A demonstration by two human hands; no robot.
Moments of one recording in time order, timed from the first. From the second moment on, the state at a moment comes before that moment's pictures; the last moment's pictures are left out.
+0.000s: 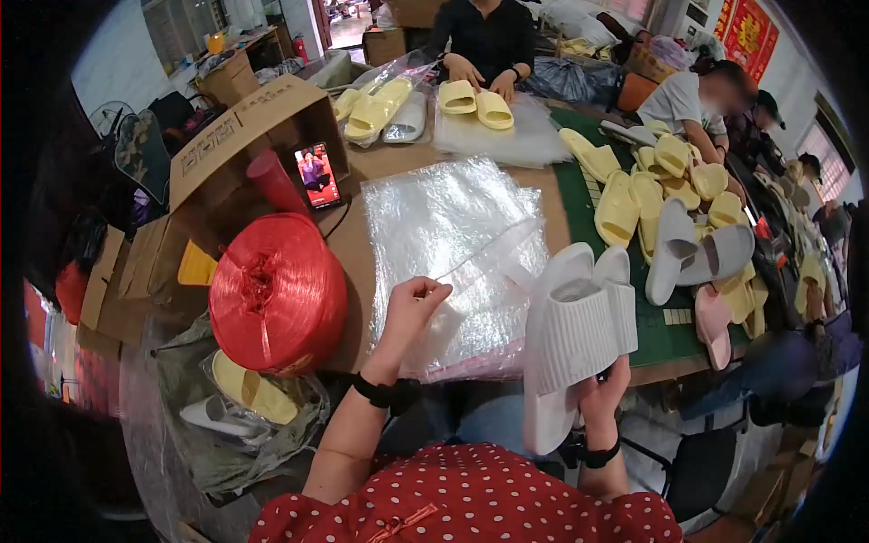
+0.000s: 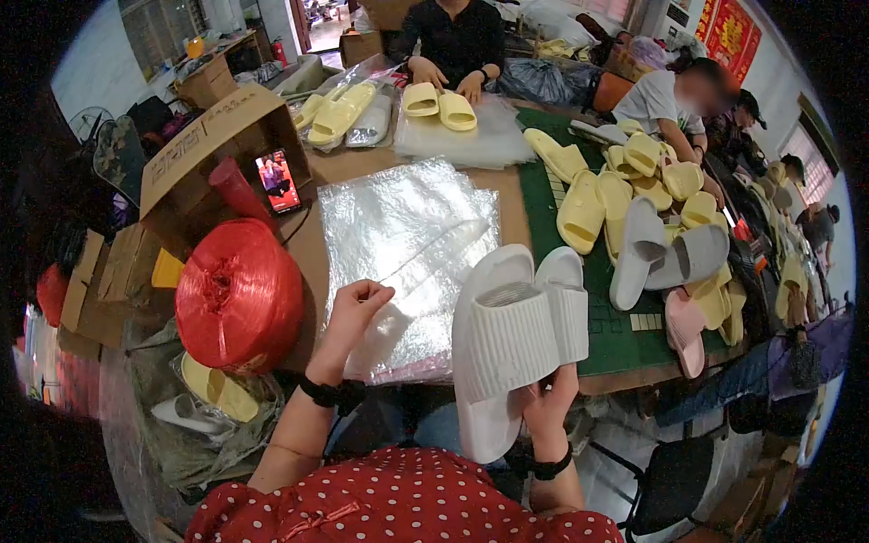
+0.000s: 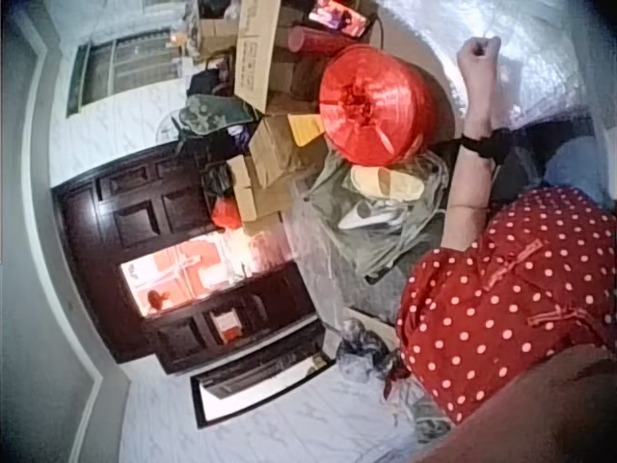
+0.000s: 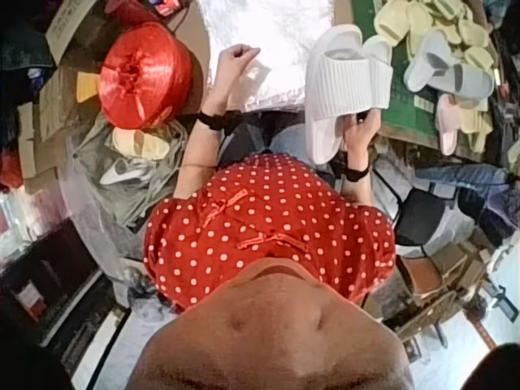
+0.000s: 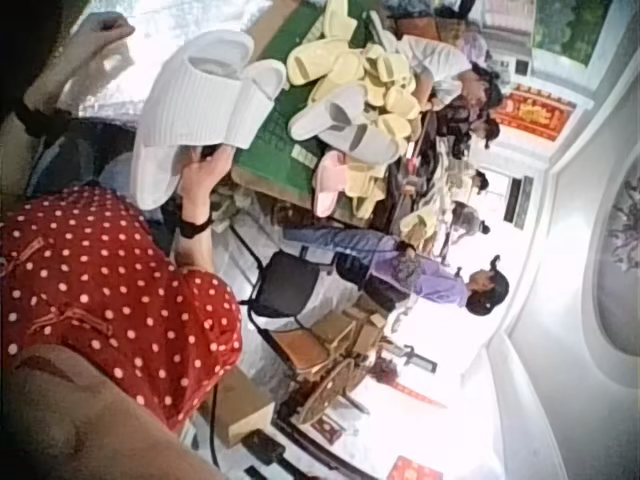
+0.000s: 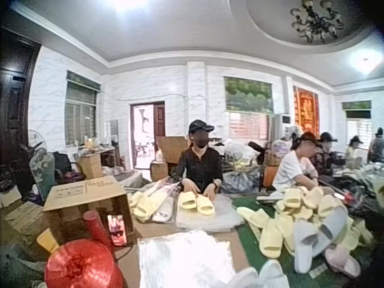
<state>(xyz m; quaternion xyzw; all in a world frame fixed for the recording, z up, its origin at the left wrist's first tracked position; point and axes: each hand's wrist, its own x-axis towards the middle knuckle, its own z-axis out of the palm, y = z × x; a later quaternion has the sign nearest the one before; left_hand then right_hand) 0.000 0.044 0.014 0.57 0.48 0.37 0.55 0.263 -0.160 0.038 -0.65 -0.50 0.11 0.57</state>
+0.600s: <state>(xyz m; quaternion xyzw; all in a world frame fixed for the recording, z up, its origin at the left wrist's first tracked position) 0.003 0.037 0.017 0.62 0.33 0.26 0.66 0.237 -0.146 0.024 -0.66 -0.67 0.17 0.28</state>
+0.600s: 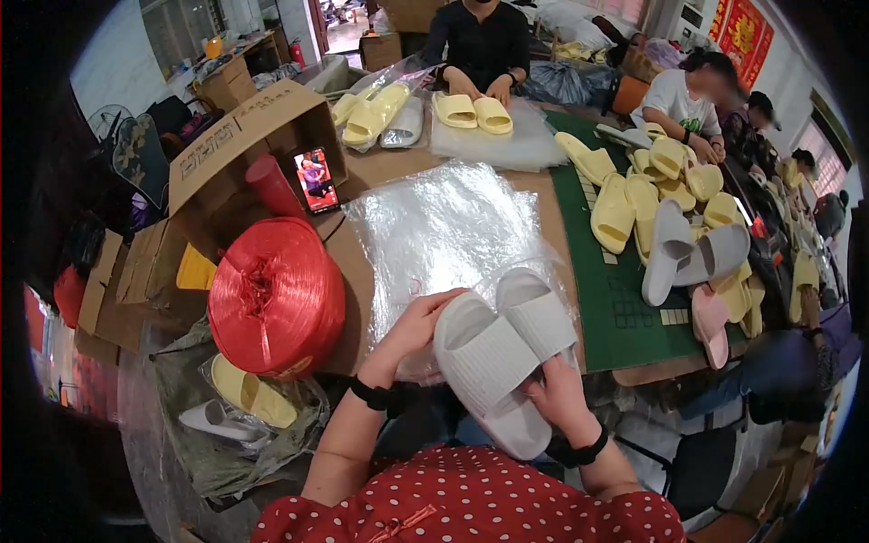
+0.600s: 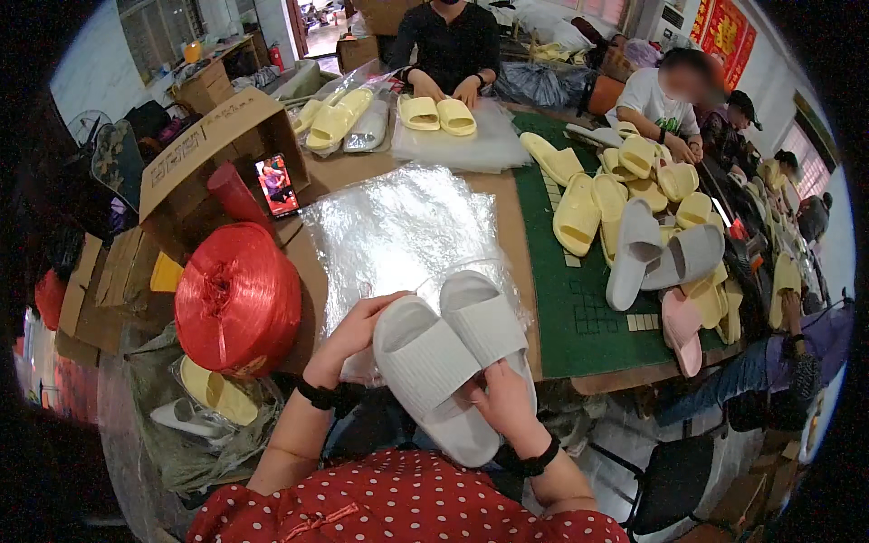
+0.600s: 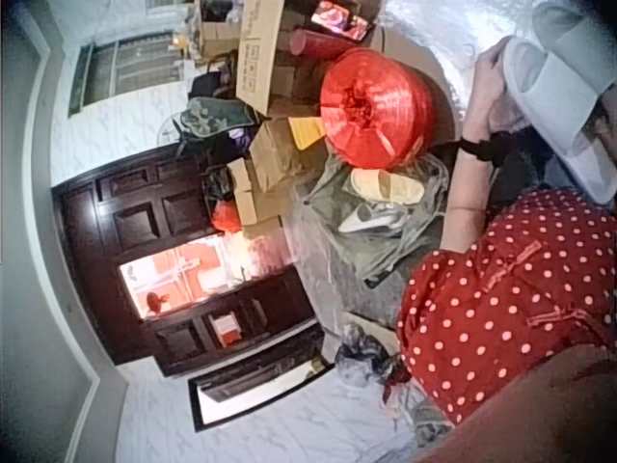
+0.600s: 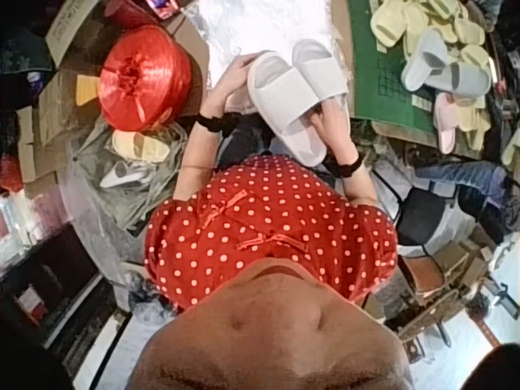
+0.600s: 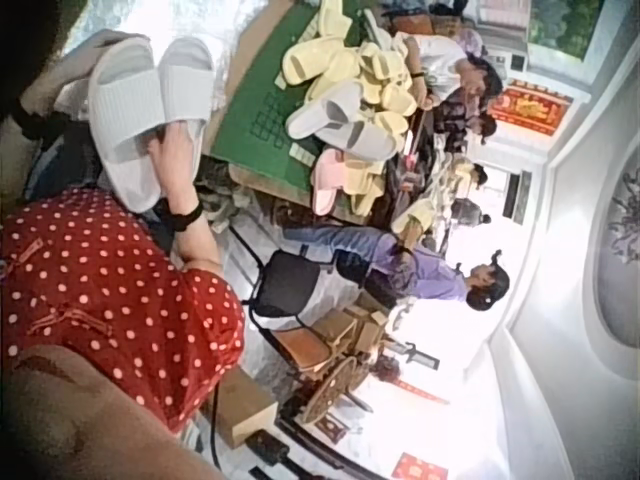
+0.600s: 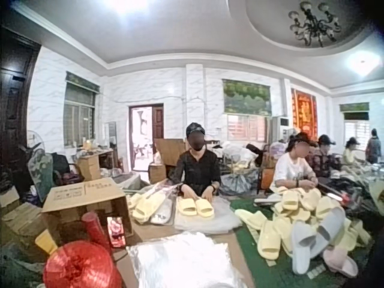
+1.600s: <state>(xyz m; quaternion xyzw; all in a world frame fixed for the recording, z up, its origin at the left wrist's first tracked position) 0.024 -0.041 0.076 0.92 0.09 0.23 0.30 0.208 -0.044 0.004 -0.63 -0.71 0.05 0.31</state>
